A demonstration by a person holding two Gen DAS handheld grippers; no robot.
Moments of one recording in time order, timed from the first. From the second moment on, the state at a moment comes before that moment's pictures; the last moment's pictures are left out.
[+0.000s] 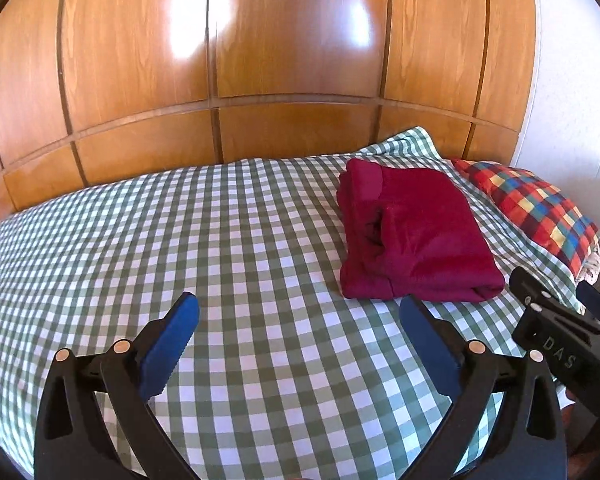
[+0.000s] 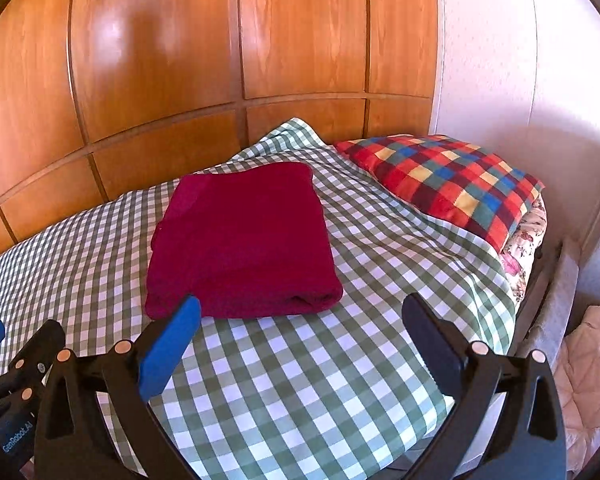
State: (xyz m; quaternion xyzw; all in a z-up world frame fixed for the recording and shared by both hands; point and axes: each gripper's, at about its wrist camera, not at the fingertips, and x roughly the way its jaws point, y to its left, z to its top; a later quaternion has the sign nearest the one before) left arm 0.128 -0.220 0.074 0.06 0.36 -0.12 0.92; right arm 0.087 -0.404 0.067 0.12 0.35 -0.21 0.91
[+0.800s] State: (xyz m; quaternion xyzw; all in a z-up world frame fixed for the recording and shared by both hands) left arm 0.119 -0.223 0.081 0.06 0.35 -0.13 0.93; right arm 0.082 -0.396 0.060 0.13 0.36 -0.20 0.90
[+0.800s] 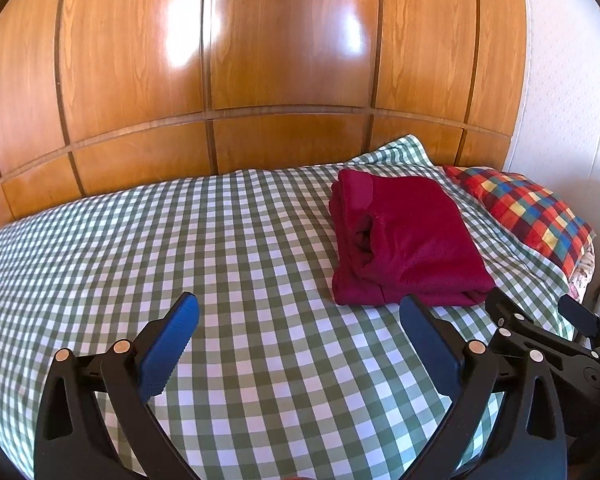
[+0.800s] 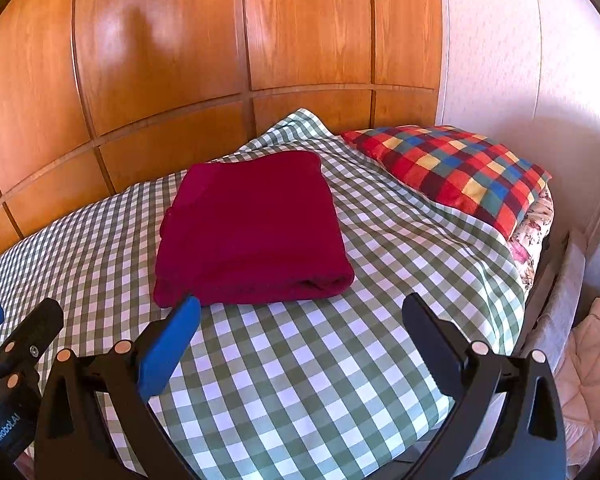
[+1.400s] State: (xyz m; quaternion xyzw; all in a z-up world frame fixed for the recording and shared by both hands) left arm 0.115 -0.218 0.091 0.06 0.33 -0.13 0.93; right arm 0.085 -0.387 0.061 0.13 0.36 -0.19 0.90
